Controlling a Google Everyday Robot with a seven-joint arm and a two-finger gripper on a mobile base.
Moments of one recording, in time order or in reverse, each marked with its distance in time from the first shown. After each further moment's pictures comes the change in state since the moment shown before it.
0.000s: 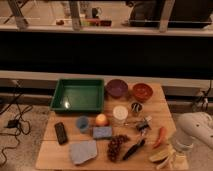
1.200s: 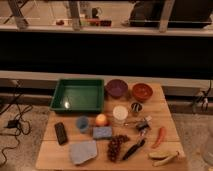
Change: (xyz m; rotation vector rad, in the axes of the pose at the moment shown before) arm 0.144 0.066 -0.005 -0.165 0.032 0.030
